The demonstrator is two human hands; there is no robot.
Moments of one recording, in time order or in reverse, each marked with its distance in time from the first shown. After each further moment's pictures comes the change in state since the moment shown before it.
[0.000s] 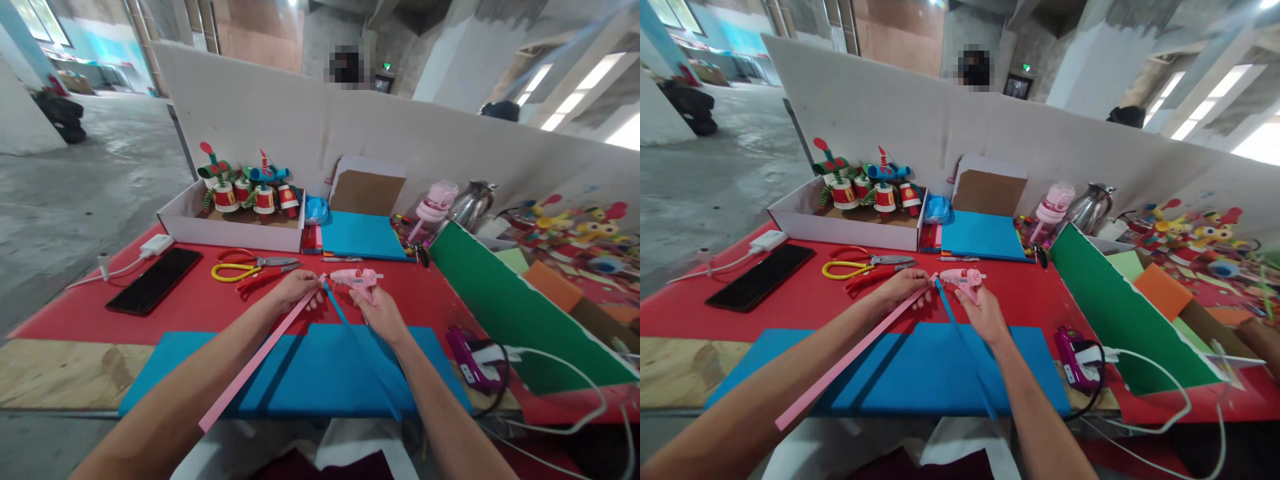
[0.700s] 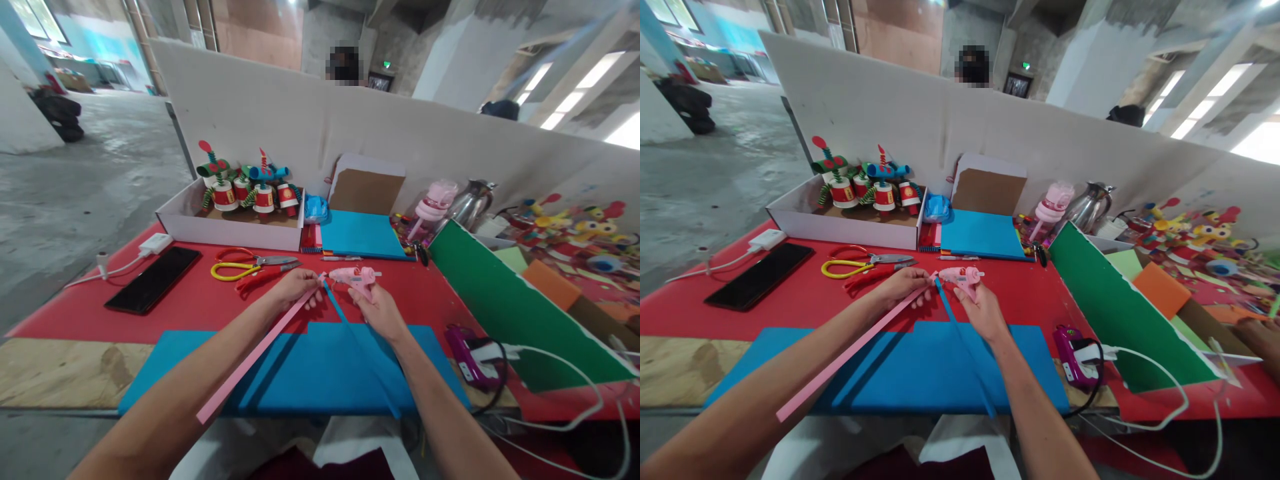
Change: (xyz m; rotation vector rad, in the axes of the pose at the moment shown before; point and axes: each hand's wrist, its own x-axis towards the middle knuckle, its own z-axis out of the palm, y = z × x) left_hand 0.003 -0.002 -0.003 -0.023 -0.031 0.002; right_hand 0.000 -0.004 -0.002 -0.073 0.027 0.034
